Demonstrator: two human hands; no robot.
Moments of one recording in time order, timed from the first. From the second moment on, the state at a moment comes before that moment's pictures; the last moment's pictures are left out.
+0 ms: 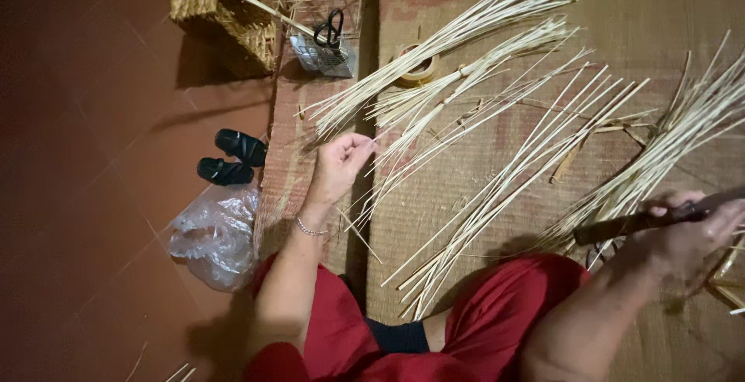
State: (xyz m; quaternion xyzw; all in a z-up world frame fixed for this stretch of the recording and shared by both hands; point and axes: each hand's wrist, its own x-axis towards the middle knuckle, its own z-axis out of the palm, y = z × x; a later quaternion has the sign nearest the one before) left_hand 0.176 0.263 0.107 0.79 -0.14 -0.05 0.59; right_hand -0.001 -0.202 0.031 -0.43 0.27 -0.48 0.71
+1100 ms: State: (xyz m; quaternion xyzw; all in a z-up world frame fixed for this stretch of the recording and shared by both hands) left_hand 0.175 0.228 0.083 0.43 0.03 -0.04 0.90; right_hand 0.064 -0.038 0.087 -0.54 0.10 -0.08 0.83
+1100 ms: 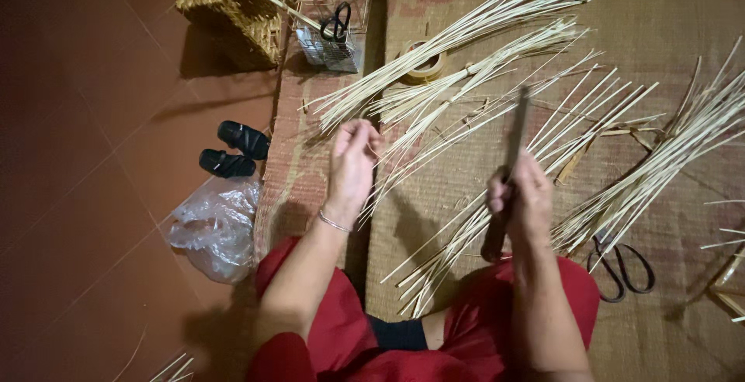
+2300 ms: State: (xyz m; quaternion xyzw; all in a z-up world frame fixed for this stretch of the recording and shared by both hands) left_hand 0.220 0.351 0.095 0.71 -0.06 0.38 0.59; right_hand 0.023 -0.282 -0.109 -0.46 0.19 -0.63 0.60
